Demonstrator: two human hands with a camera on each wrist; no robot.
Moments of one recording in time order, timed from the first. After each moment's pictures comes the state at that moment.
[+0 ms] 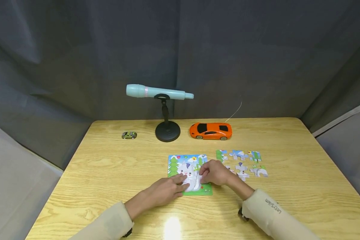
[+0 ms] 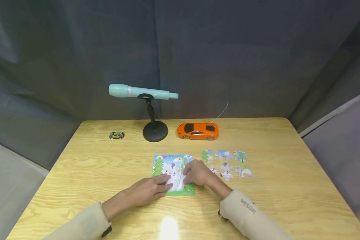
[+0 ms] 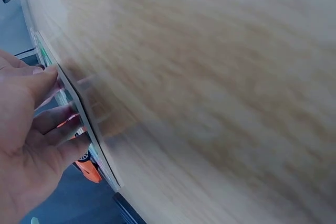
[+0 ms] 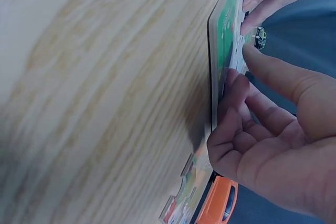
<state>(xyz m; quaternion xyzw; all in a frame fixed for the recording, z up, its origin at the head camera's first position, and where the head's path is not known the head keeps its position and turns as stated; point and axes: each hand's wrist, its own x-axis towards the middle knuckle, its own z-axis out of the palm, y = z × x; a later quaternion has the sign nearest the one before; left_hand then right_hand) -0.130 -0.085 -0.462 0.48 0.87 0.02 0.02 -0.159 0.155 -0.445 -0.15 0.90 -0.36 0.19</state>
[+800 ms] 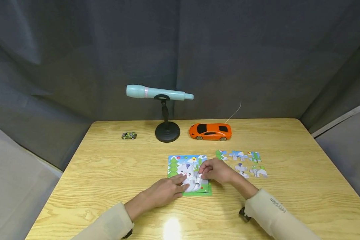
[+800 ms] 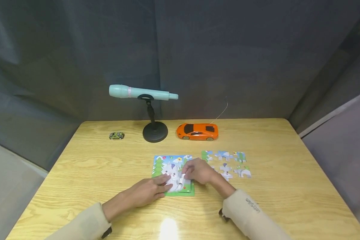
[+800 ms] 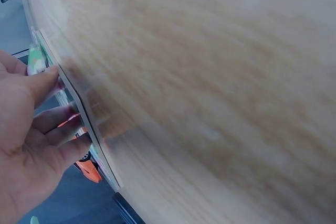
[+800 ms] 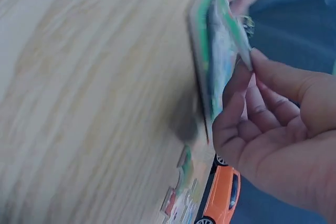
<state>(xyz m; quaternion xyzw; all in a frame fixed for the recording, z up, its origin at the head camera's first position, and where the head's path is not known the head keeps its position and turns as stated) -0.129 -0.085 -0.464 0.48 0.88 0.02 0.03 -0.162 0.168 -0.444 -0.18 0.86 -0.44 0.20</state>
